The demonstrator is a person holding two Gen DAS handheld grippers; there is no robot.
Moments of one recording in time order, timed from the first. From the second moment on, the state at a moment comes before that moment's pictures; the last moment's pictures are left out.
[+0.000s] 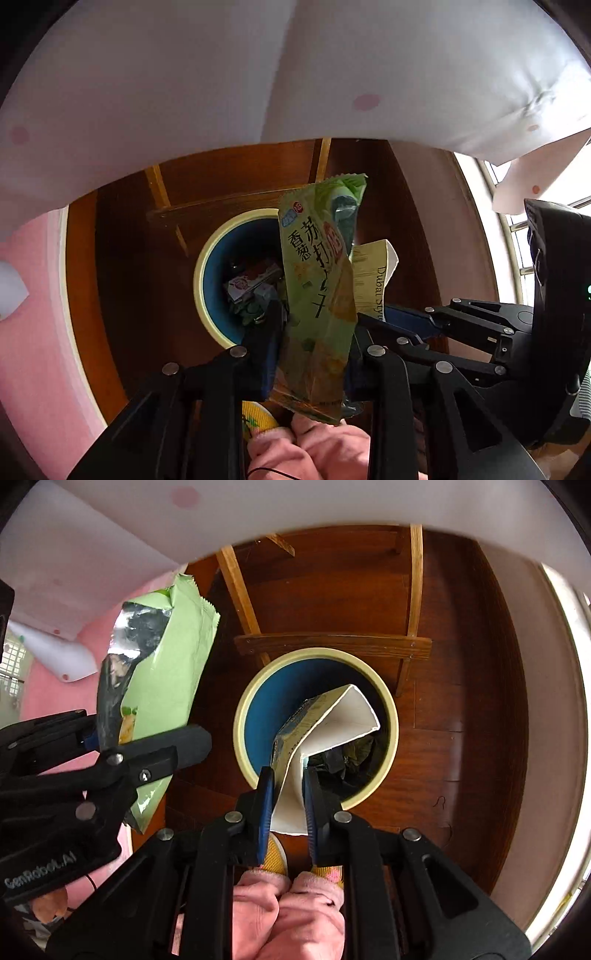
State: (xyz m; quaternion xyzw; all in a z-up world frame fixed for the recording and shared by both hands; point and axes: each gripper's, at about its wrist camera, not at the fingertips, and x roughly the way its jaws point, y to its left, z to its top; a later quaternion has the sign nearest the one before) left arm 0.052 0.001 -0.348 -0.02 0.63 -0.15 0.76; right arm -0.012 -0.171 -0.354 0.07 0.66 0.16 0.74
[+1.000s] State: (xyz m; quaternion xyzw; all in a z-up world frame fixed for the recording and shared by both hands) left arm 0.054 0.062 -0.258 -0.04 0.59 -0.06 0.81; right arm 0.006 -0.159 -0.247 0.09 0.63 0.09 0.77
